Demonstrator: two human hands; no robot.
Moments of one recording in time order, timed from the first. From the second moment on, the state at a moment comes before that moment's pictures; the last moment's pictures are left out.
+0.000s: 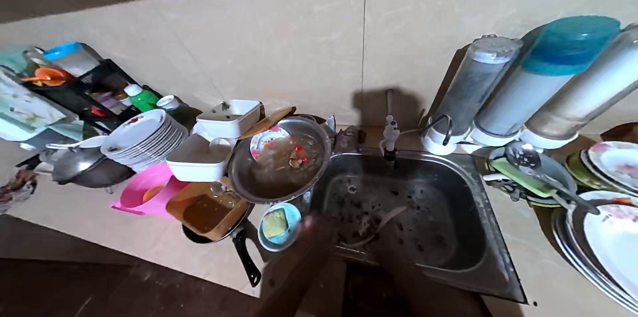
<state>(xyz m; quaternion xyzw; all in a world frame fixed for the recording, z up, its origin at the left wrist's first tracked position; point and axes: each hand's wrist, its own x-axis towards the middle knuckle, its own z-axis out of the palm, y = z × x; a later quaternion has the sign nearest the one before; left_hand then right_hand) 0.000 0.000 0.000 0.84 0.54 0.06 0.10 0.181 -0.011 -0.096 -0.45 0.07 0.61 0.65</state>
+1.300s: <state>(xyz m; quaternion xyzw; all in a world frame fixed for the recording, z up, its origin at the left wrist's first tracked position) 0.110 0.028 0.047 0.30 0.30 0.44 0.80 0.211 -0.084 -0.009 -0.50 -0.34 0.64 0.47</state>
